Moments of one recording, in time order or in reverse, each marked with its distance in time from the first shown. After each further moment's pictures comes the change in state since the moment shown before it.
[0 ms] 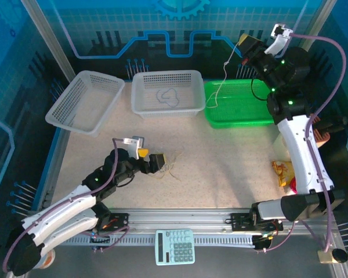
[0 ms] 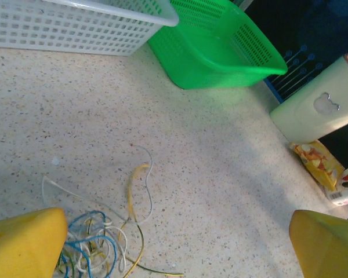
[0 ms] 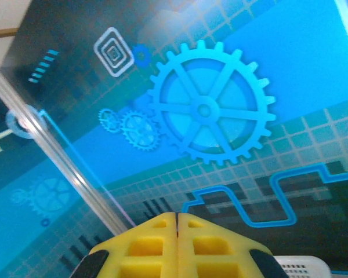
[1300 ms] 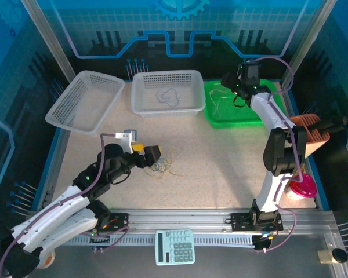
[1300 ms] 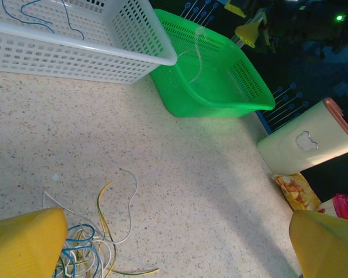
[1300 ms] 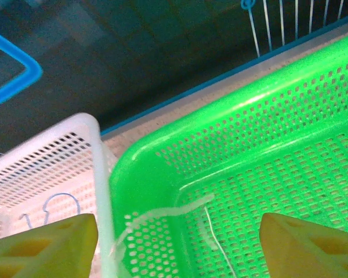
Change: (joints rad) left arm 0.000 -0.046 0.152 -0.177 -0.059 -0.079; right arm -0.051 0.496 -0.023 -0.245 0.238 -0.055
